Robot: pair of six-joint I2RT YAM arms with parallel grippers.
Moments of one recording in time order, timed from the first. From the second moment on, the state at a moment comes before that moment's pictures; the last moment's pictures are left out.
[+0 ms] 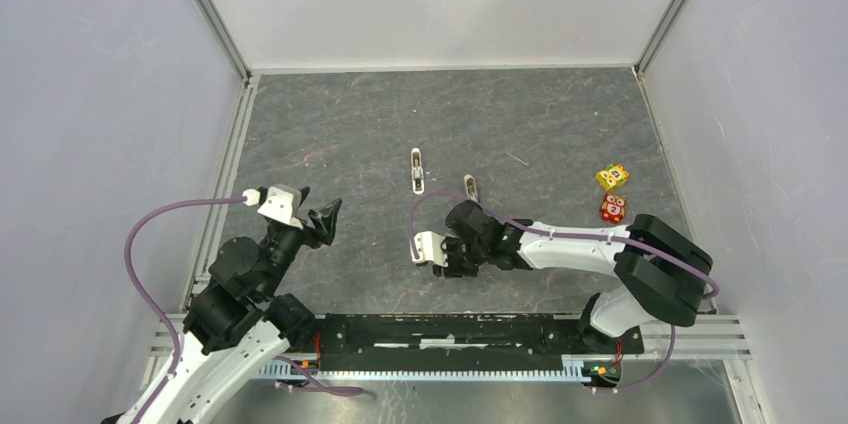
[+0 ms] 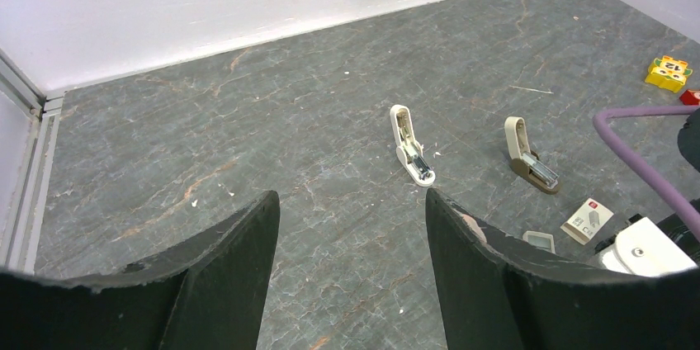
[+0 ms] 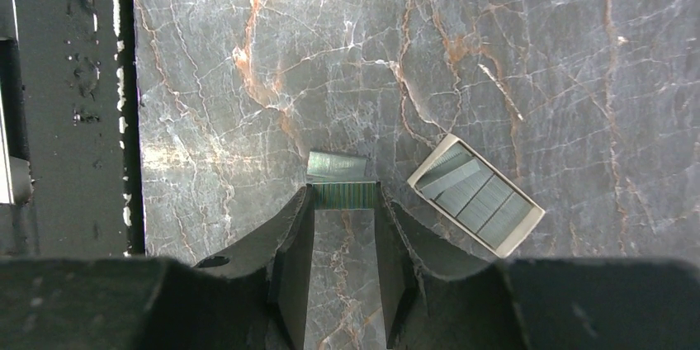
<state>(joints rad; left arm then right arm) -0.67 0.21 0.60 -0.39 -0.31 0.03 1.02 1.50 0.71 -0.15 -0.33 -0.55</state>
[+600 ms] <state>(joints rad) -0.67 0.21 0.60 -0.39 -0.31 0.03 0.72 1.33 0.71 -0.23 -0.23 -0.63</state>
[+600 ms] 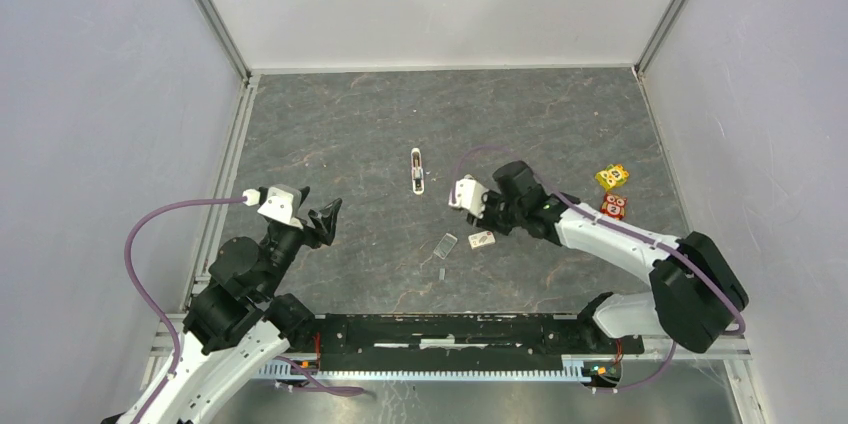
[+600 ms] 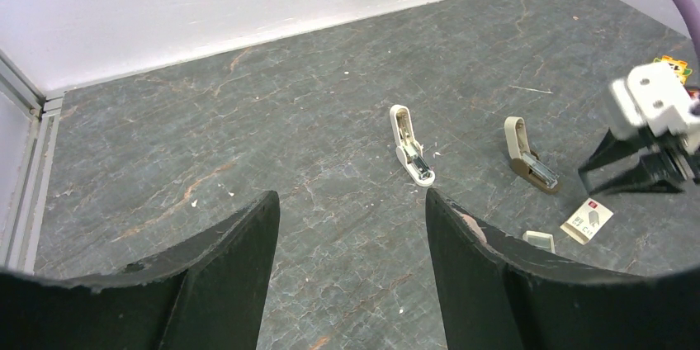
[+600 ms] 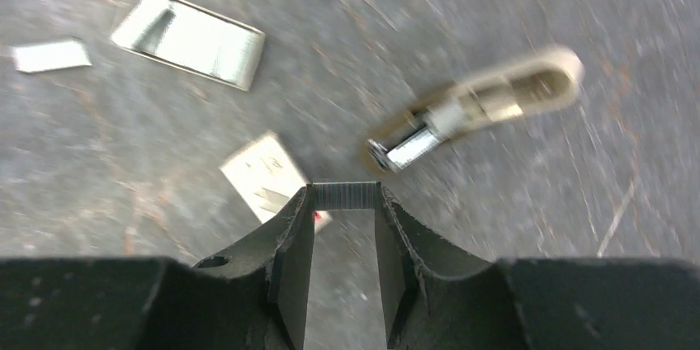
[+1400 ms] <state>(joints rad) -0.67 0.22 0.59 -0.39 -0.31 0.03 0.45 1.41 0.71 -0.36 -0.25 -0.83</state>
